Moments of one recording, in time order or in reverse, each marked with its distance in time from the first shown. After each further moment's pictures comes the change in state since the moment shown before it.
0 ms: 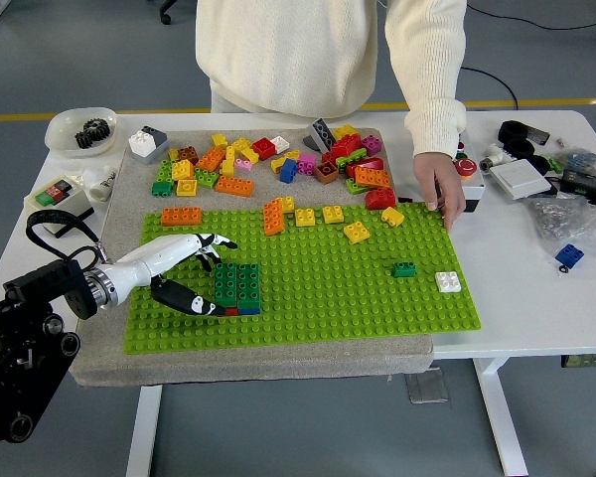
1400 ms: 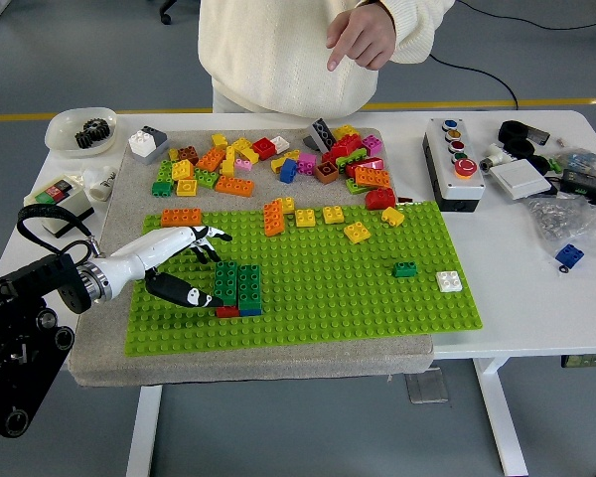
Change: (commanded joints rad) left arm -0.004 0.003 -0.024 0.000 -0.003 -0.015 -0.003; right arm -0.003 0.002 -0.008 0.000 0.000 0.002 0.001
